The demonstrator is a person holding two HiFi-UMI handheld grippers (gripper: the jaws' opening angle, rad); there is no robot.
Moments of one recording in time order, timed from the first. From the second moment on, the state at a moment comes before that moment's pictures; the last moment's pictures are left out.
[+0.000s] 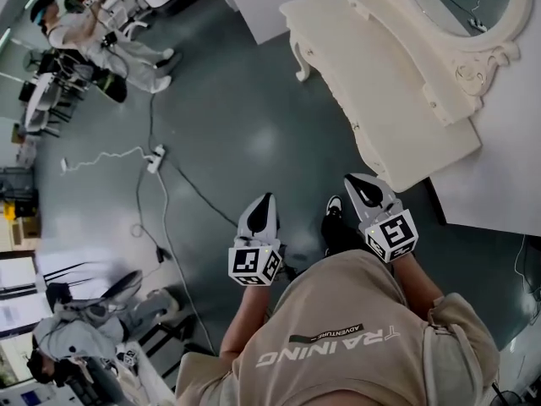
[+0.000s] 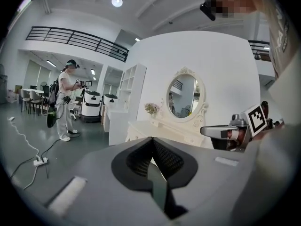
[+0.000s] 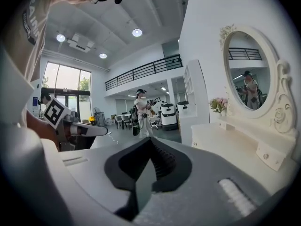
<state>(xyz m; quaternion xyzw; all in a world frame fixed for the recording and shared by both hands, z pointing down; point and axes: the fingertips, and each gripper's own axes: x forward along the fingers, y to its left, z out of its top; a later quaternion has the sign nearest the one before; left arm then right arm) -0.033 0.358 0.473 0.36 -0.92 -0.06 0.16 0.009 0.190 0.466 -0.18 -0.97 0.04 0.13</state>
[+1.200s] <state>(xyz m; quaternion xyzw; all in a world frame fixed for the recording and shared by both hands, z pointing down) -0.248 0.214 0.485 0.49 -0.86 -0.03 0.17 -0.168 0.093 0.468 -0.06 -0.99 0.01 0.13</state>
